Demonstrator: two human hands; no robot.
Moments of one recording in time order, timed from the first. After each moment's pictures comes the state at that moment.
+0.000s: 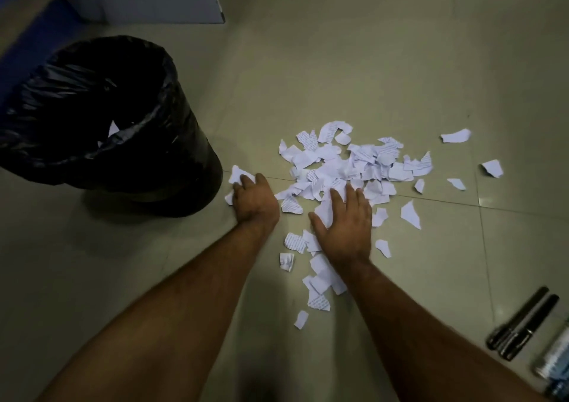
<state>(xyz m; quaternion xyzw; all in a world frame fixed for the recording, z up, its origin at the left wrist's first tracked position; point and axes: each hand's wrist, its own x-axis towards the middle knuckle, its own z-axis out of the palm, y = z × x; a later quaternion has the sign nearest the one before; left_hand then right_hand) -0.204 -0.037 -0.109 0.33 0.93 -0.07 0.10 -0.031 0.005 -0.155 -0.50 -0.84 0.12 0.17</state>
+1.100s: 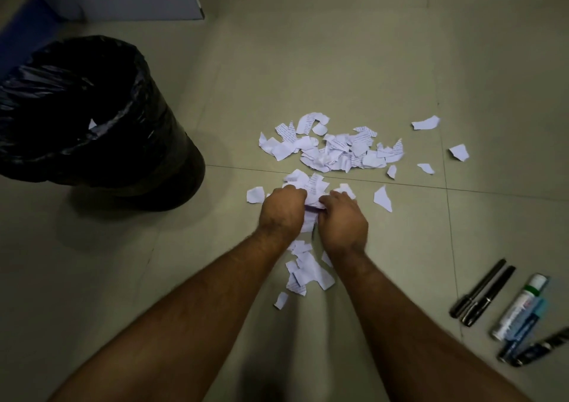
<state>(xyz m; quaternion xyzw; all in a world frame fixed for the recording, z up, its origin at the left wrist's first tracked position) -0.116 -0.025 -0.089 0.54 0.83 -0.03 0.13 0.005 0.007 -0.108 -0.51 -0.82 0.20 0.14</state>
